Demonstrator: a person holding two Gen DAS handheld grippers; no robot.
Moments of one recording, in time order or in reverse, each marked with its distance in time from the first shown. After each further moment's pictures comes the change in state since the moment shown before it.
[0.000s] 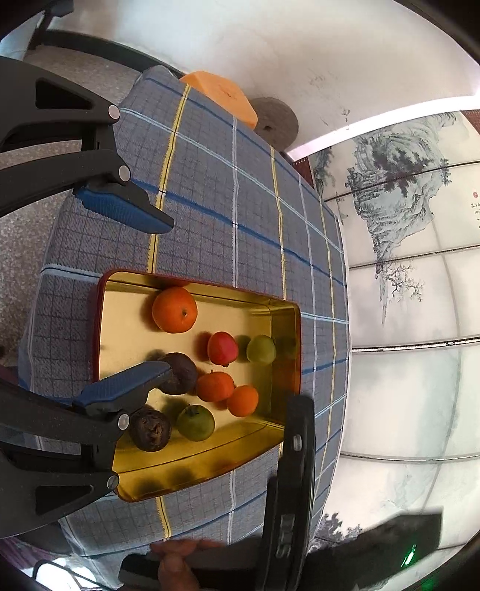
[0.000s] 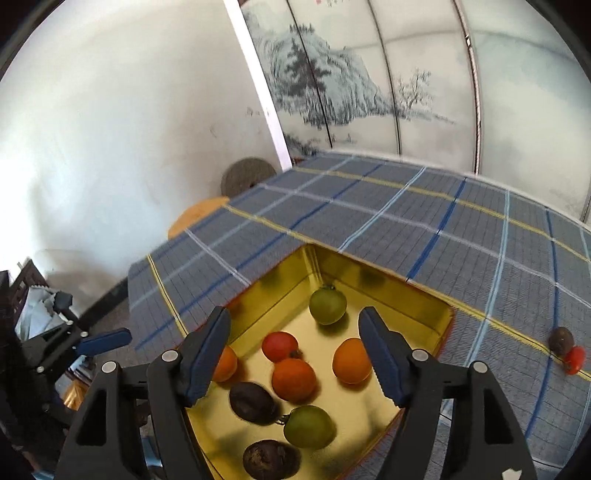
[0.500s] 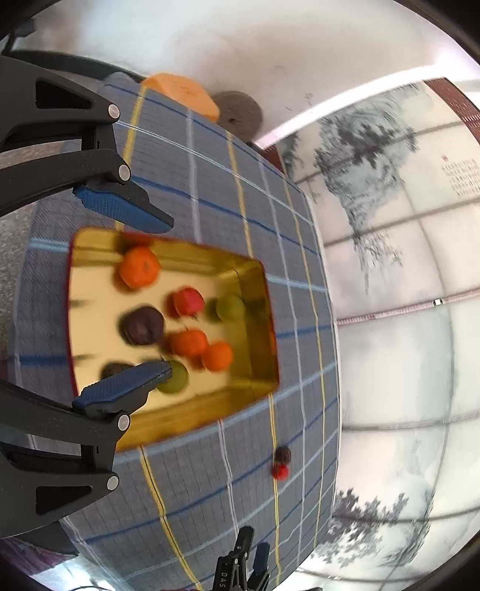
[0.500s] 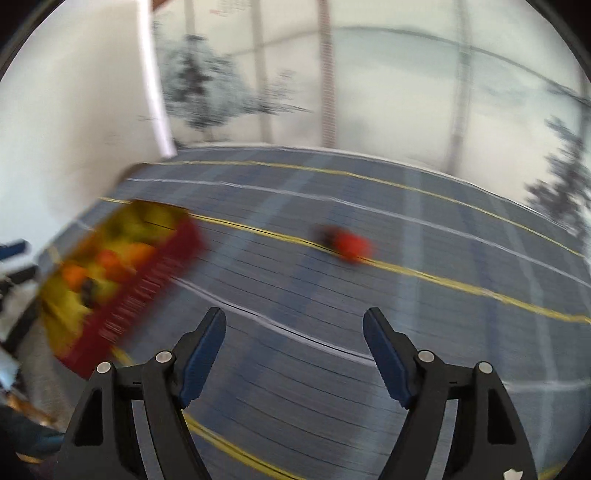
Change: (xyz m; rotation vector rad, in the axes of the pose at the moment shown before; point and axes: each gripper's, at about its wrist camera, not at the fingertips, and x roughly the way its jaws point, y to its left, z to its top) left arm -0.012 -0.055 0.027 0.145 -0.055 -0.019; right arm -0.133 -0.135 -0.102 0.118 0.023 -0.477
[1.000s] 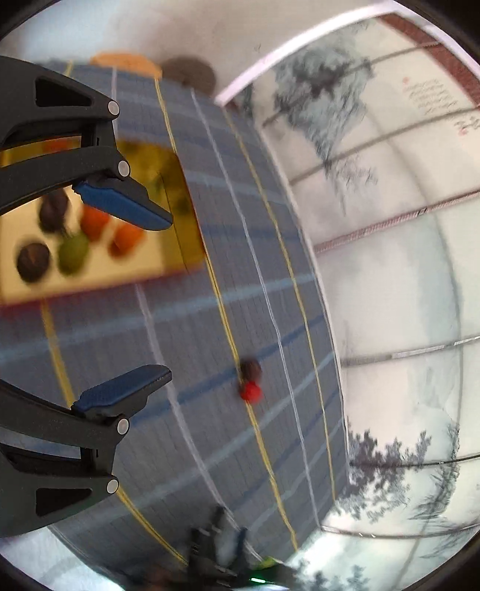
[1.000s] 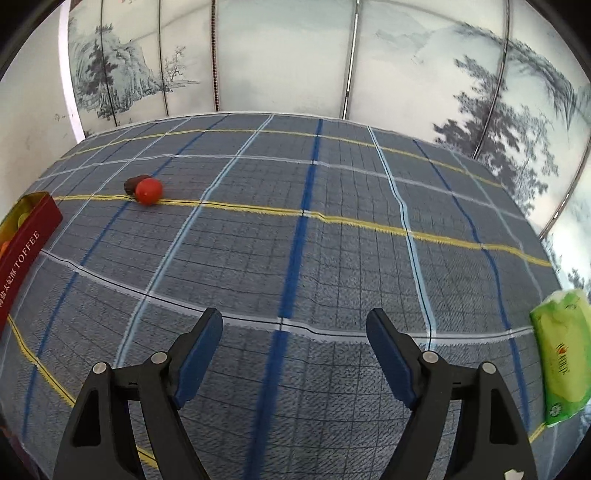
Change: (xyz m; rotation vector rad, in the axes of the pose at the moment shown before) left arm 0.047 -0.124 0.094 0.145 0.025 -0.185; right arm 0.001 -0.138 -0.046 0.133 0.105 -0.216
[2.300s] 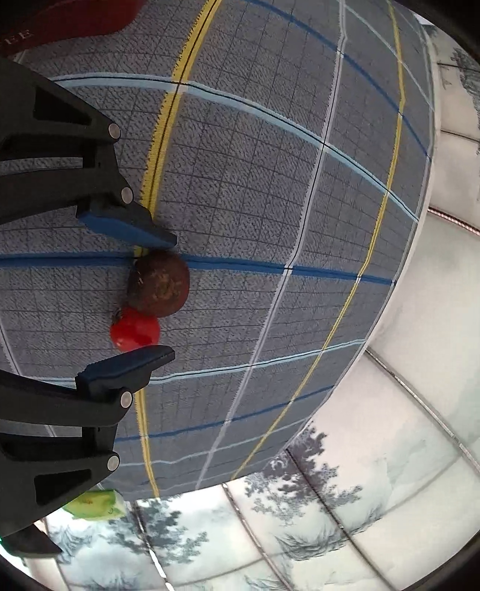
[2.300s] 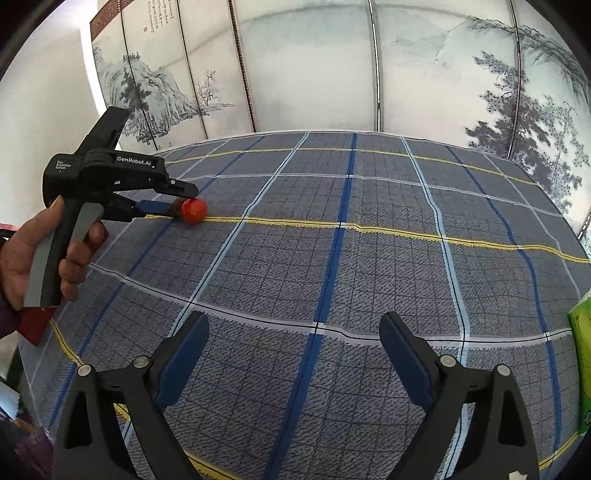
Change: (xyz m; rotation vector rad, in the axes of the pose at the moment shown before) left arm 0.216 0.007 0.071 -0.573 0.216 -0.453; right arm -0.011 -0.005 -0.005 0.017 -0.076 0.200
